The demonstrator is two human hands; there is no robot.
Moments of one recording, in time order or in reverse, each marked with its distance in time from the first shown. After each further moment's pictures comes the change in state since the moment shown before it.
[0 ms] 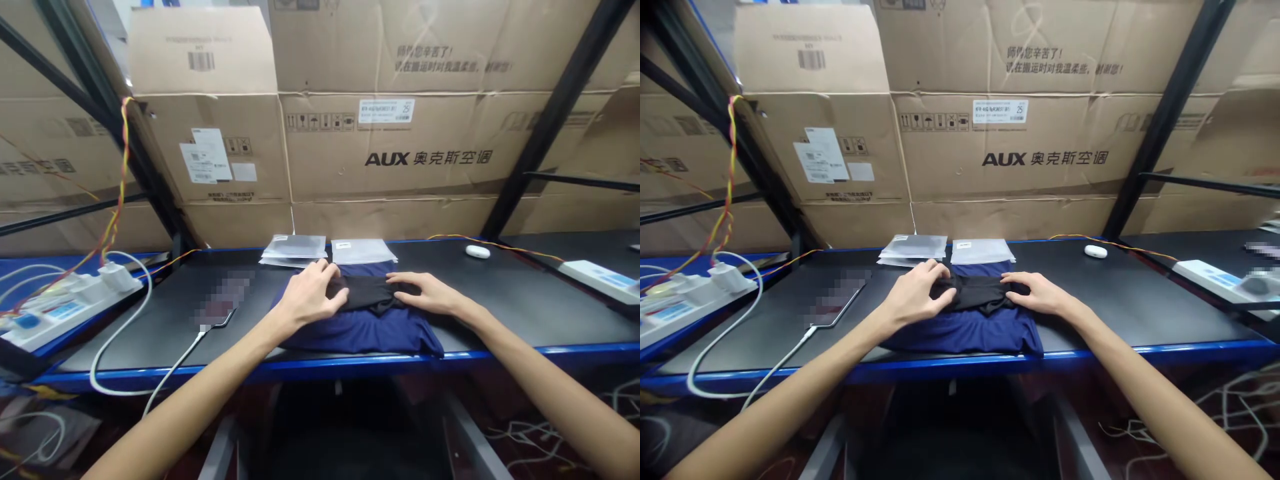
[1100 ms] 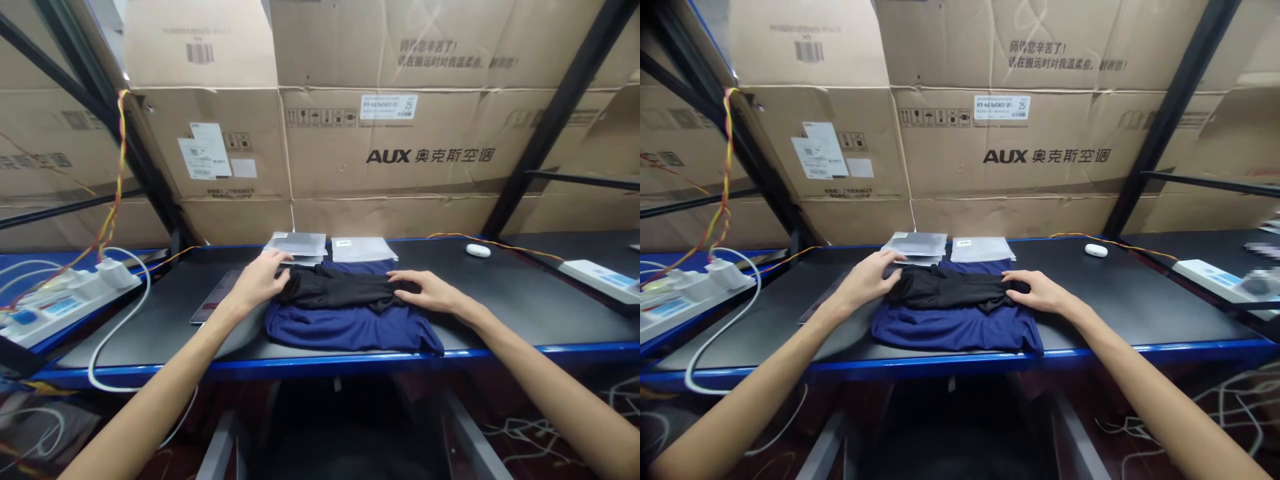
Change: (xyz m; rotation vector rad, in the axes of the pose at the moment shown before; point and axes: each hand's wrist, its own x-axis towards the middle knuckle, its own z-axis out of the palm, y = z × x) left_hand -0.012 -0.093 -0.024 0.056 0.026 -0.084; right_hand -0.001 0.001 0.000 0.015 0.016 0.006
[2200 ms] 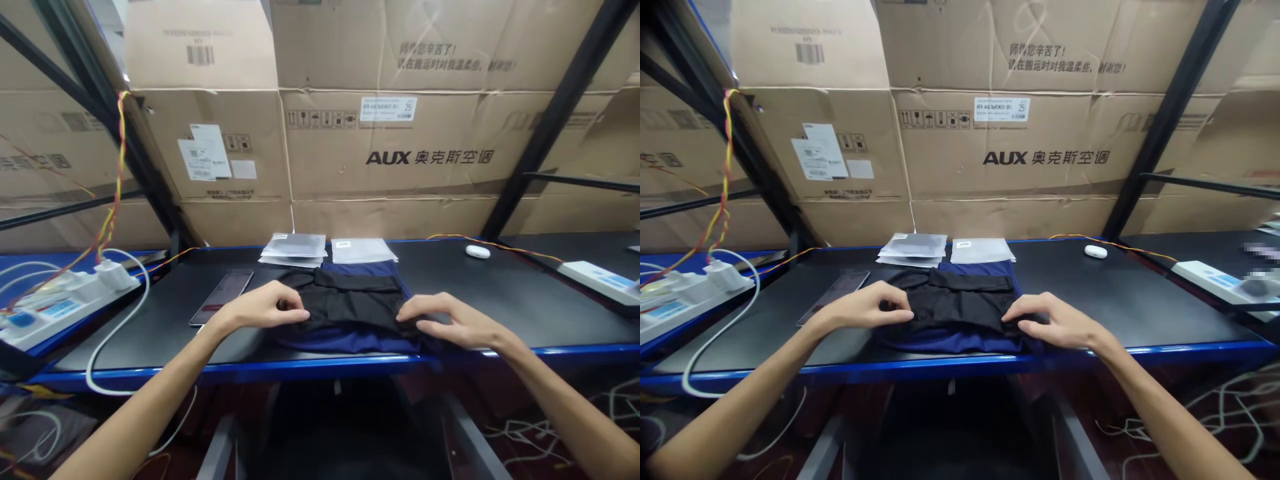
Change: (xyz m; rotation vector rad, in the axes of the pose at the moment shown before) left_hand -0.022 0.021 -0.019 -0.504 -0.519 0.197; right_hand -0.043 -0.059 -0.019 0.213 -0.203 -0.093
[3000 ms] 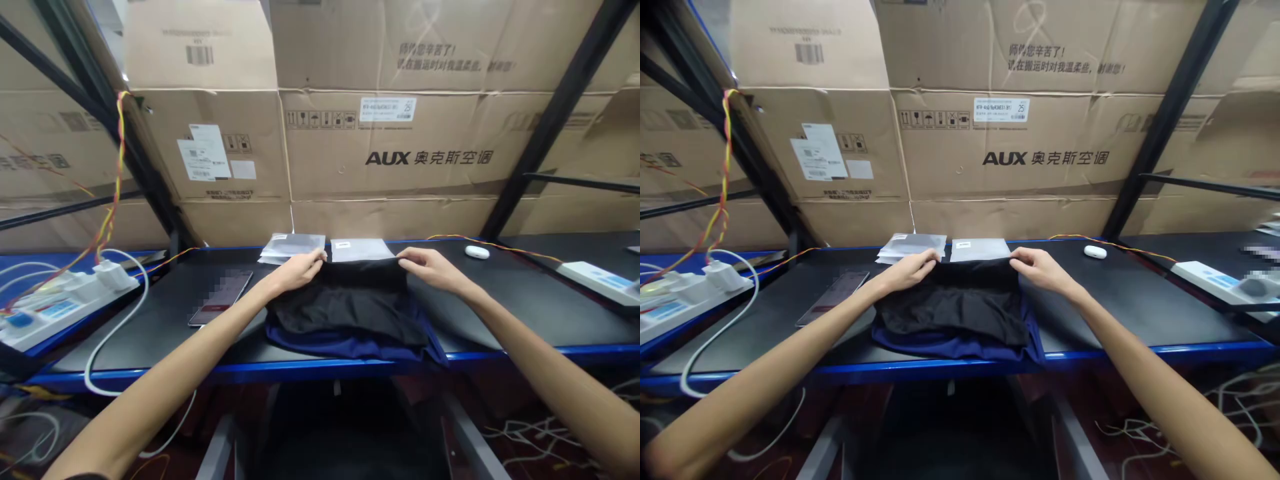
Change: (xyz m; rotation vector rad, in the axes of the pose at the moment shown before) left_hand 0.091 -0.034 0.002 0.260 0.306 0.033; right_hand 0.064 0.047 -0.033 -0.012 0.406 0.173
